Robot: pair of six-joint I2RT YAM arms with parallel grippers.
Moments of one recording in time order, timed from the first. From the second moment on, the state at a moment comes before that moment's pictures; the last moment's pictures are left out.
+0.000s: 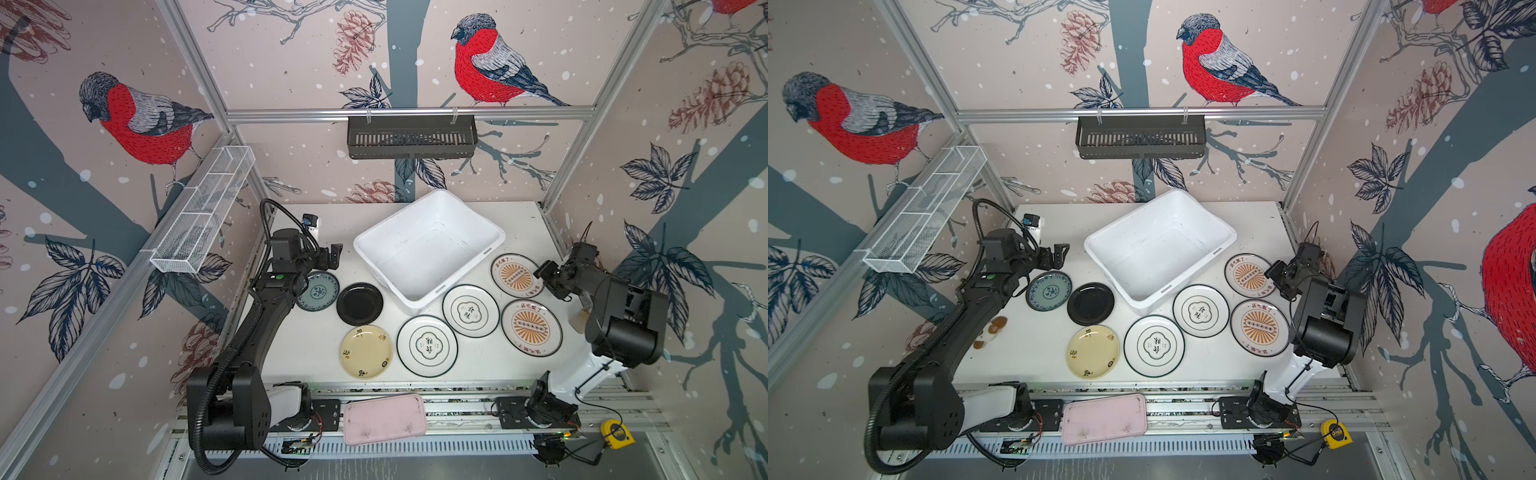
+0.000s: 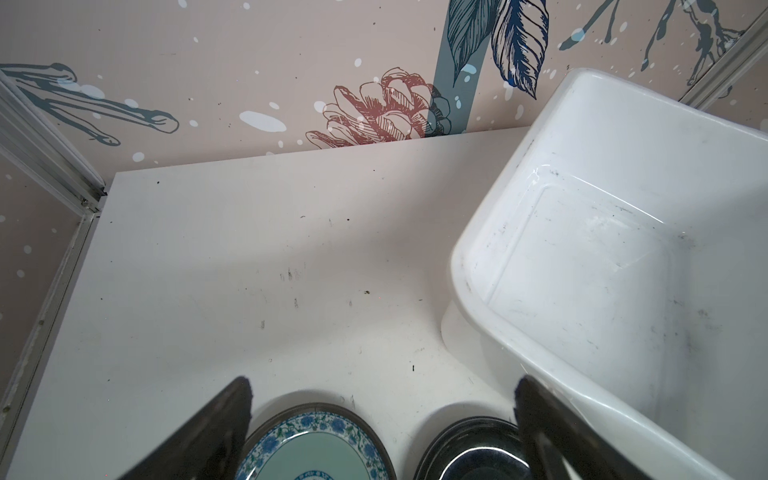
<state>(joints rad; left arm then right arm) -0.01 1.24 0.89 -0.14 0.29 0.06 -0.40 1.74 0.98 -0.29 -0.26 0.43</state>
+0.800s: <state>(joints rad) -0.02 1.25 0.89 -0.14 0.31 0.03 -0.42 1.74 0.96 -0.26 -0.31 0.42</state>
